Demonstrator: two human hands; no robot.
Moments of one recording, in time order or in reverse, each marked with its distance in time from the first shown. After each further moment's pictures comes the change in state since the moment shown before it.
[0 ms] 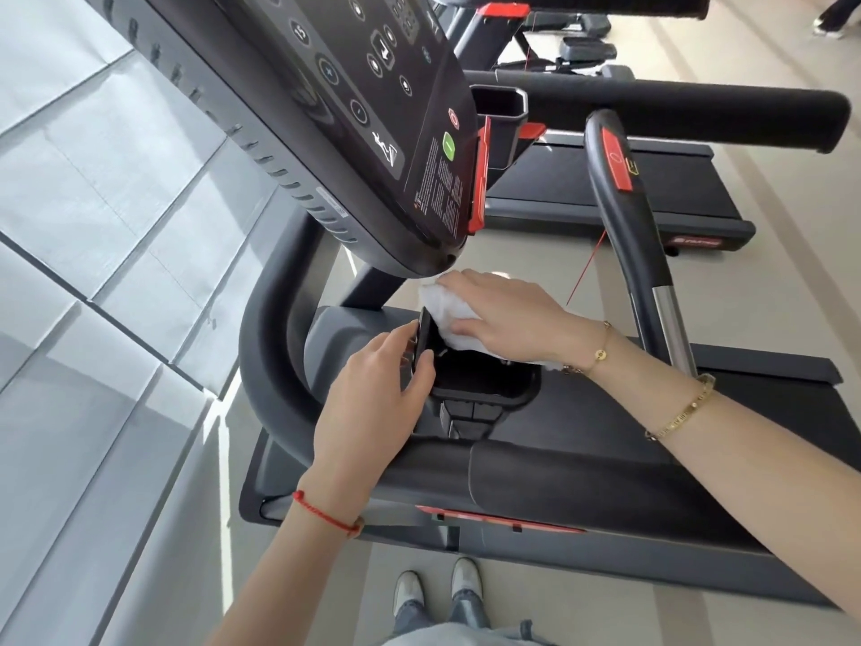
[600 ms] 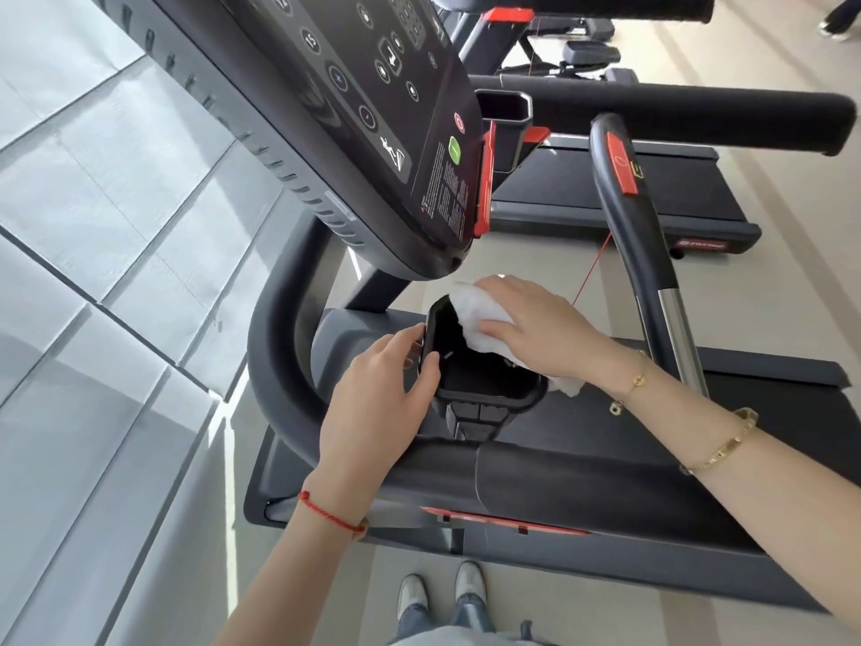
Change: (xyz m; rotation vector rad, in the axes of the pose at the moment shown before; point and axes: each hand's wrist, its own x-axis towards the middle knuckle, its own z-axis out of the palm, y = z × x) left_hand 0.000 0.000 -0.003 -0.015 0.012 0.003; right_hand -0.025 0.008 0.002 0.139 0.041 0.147
